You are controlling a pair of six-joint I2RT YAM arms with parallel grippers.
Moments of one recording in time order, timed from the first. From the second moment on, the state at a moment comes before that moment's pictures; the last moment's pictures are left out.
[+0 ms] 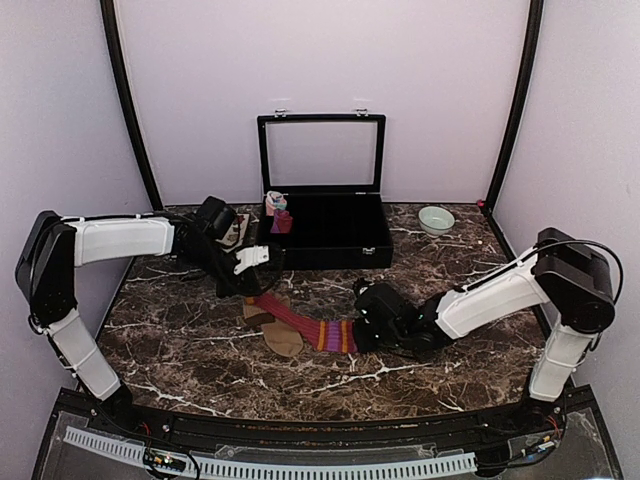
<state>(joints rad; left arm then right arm) -0.51 1.68 1.13 -0.59 0.40 0.81 1.04 1.76 0.80 0.06 0.30 0.56</state>
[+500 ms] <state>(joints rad) -0.63 1.84 1.30 -0.46 0.26 0.77 1.29 1.79 0.86 -0.06 0.46 0.78</state>
